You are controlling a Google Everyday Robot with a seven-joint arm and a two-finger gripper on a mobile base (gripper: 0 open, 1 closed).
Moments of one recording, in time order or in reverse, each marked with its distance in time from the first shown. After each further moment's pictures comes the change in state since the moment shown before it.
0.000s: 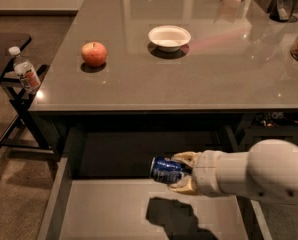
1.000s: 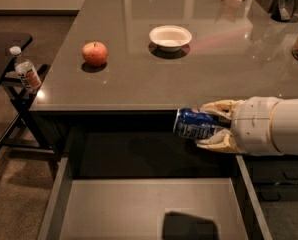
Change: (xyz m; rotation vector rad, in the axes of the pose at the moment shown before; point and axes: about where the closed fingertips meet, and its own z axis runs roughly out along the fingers) arm -0.062 -0.084 -0.141 0.184 -0.004 -0.147
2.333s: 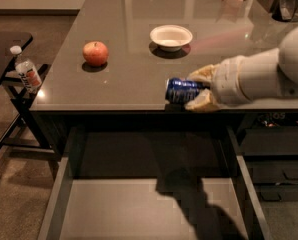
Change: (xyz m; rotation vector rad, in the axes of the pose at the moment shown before) arm 0.006 -0.085 0.059 -0.014 0.016 -0.032
